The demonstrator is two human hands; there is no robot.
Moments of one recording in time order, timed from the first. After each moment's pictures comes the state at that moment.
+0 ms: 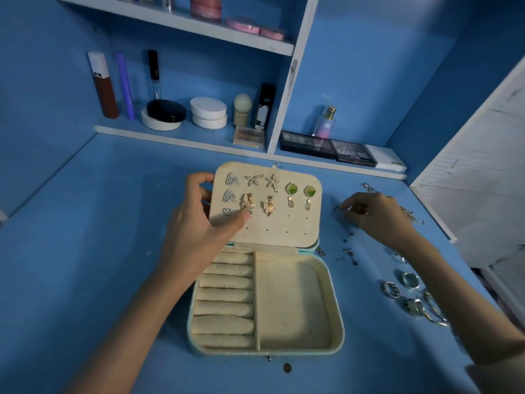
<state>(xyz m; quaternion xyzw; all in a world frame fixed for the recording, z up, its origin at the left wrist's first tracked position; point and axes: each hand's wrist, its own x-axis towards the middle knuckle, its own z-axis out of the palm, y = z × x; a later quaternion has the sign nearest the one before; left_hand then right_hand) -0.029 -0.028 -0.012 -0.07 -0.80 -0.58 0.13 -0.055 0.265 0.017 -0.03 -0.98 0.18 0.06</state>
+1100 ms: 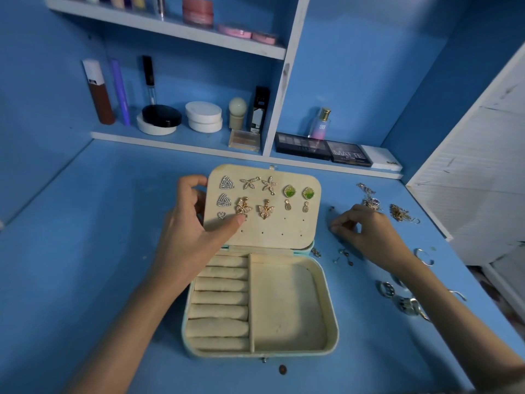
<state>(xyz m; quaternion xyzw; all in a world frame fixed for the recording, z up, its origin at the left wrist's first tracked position) -0.026 -0.028 -0.010 -0.10 -0.79 -0.58 0.16 -0.035 0.264 -0.004 0.04 -0.97 0.22 0.09</state>
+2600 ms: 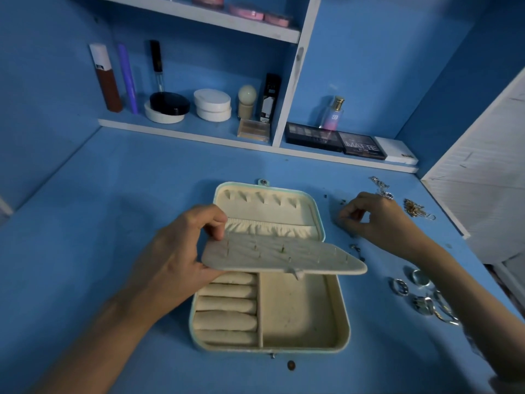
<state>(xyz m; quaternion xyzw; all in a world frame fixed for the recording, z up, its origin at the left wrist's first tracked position) -0.003 -0.058 -0.024 -0.34 -0.80 -0.40 0.30 -0.043 0.260 0.009 0.10 -0.97 0.21 0.05</state>
